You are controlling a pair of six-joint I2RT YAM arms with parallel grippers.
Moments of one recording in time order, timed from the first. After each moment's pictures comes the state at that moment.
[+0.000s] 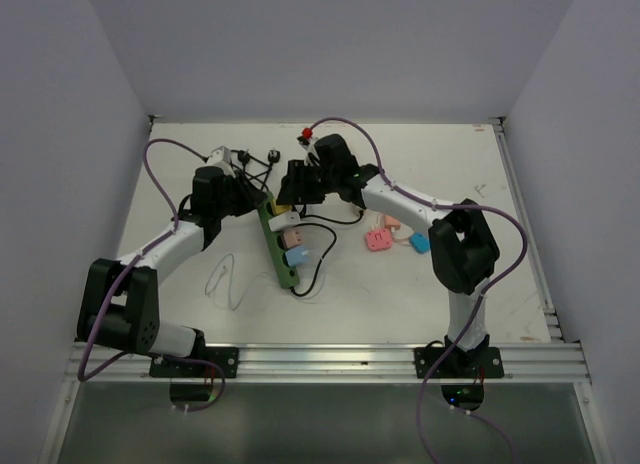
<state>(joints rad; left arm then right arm) -0.20 1.42 0.77 0.14 0.19 -0.60 0.69 1.96 1.55 -0.22 -0.38 0.58</state>
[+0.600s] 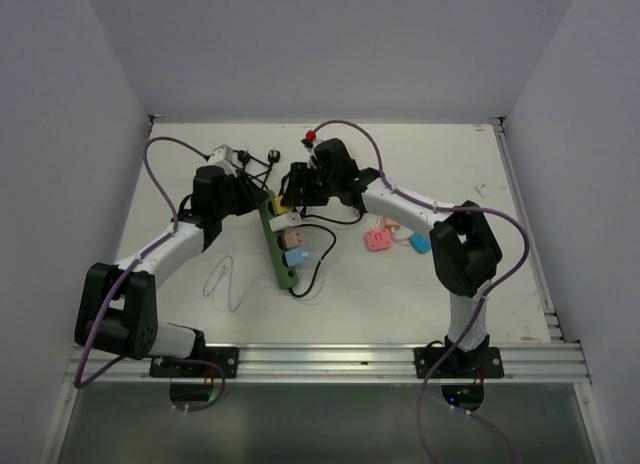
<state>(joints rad) -0.21 1.39 0.77 0.12 0.18 -0.59 0.69 1.94 1.51 -0.23 -0.26 0.58</state>
